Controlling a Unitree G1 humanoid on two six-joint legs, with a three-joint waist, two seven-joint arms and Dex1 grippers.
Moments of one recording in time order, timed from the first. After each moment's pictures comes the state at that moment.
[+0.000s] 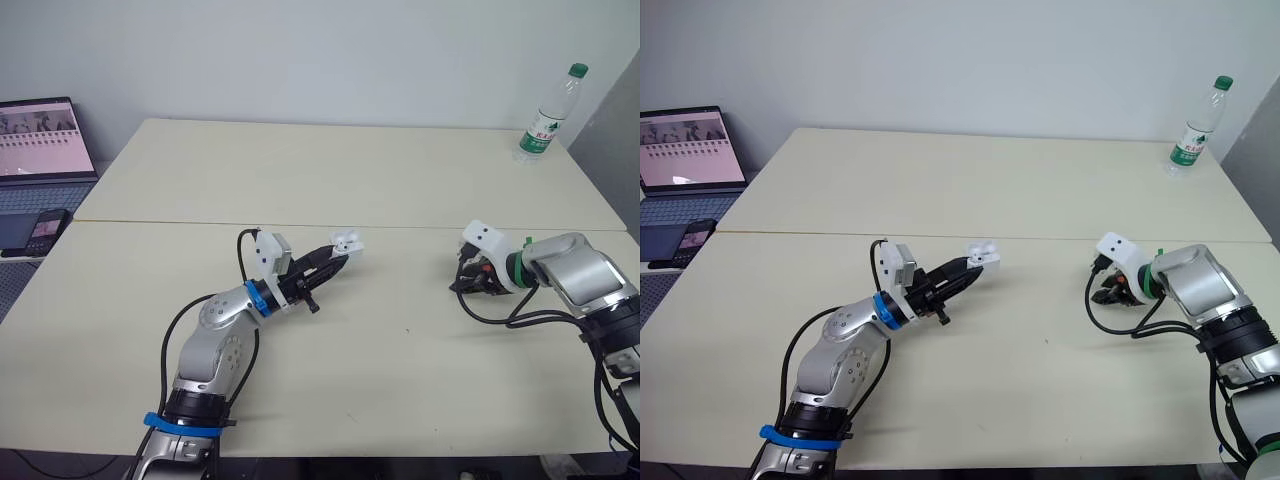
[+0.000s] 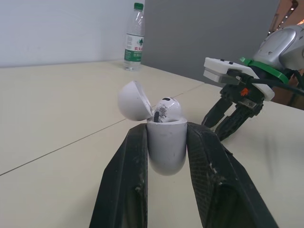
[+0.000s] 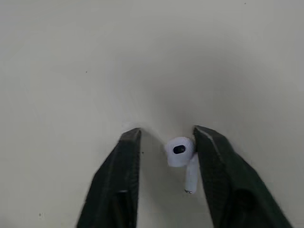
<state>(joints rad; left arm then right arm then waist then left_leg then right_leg) -0.31 0.28 -0.03 -0.03 -0.44 0.20 -0.82 -0.73 -0.86 0.38 0.19 0.13 0.88 0.99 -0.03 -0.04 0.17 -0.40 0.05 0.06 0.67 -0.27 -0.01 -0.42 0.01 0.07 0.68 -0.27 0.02</state>
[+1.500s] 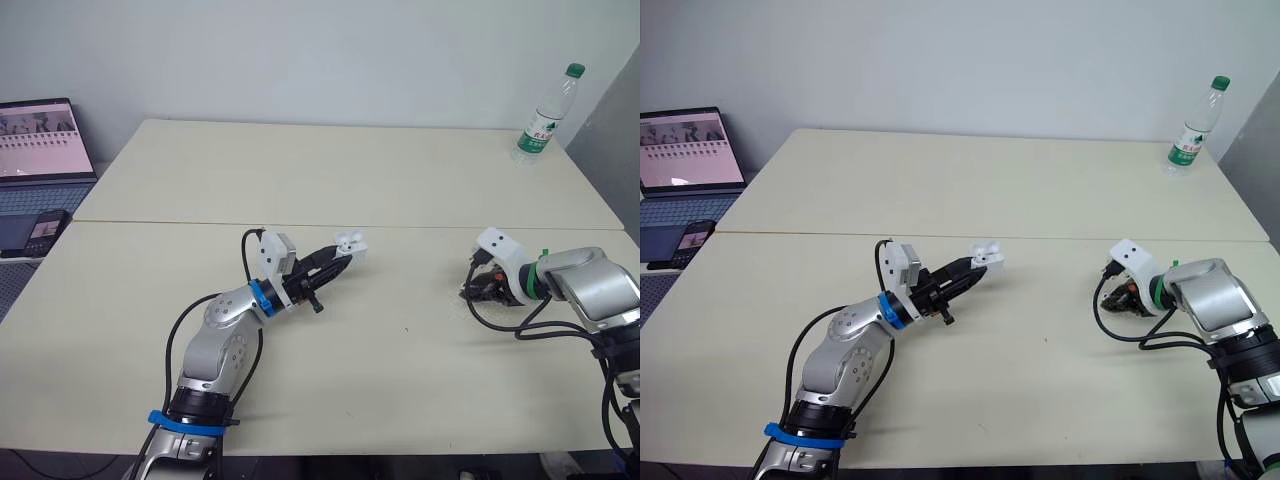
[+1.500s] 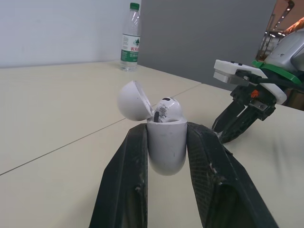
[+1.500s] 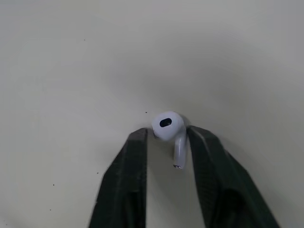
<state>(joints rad) -0.32 0.27 -0.05 -0.02 -0.43 0.19 -0.82 -0.61 -0.87 0.26 0.07 0.14 1.01 0.96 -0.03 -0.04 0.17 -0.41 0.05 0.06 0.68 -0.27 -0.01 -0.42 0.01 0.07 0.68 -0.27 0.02</state>
